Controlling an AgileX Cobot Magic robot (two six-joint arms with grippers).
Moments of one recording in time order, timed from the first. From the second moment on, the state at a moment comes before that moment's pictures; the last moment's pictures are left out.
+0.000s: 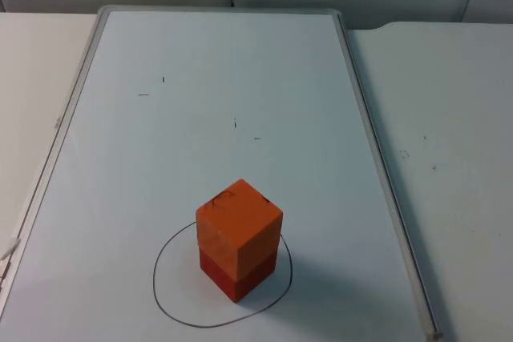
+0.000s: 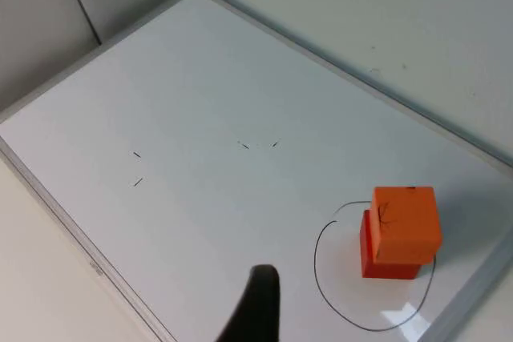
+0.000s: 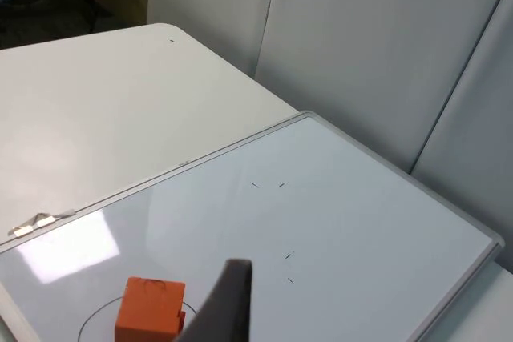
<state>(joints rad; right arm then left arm) 0.94 0.57 -0.74 -0.41 0.60 0.13 -0.69 0.61 -0.86 0.04 0.92 0.10</state>
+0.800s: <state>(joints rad) 0.94 0.57 -0.74 -0.42 0.62 0.13 -0.69 0.01 -0.54 0.05 1.12 0.00</state>
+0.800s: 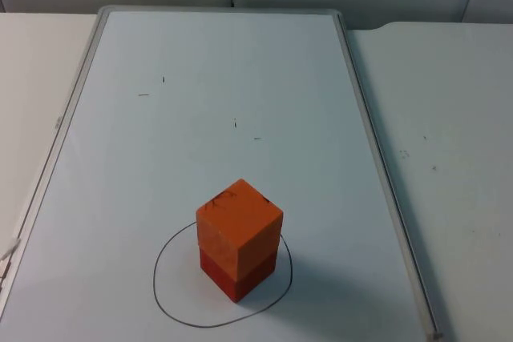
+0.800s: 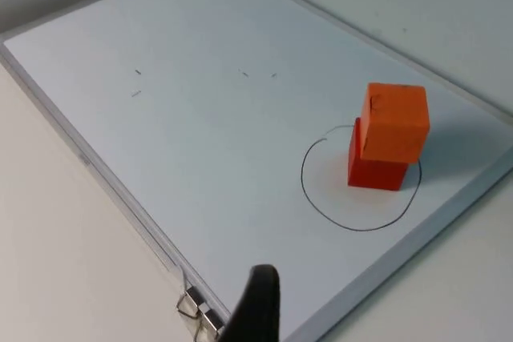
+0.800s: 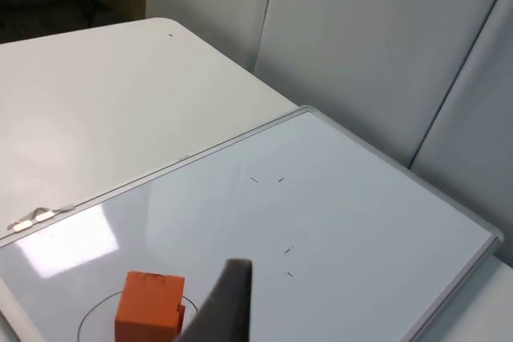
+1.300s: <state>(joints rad) 0.94 0.57 -0.74 -0.42 0.68 0.15 -0.69 0.01 -0.54 0.06 1.12 0.00</state>
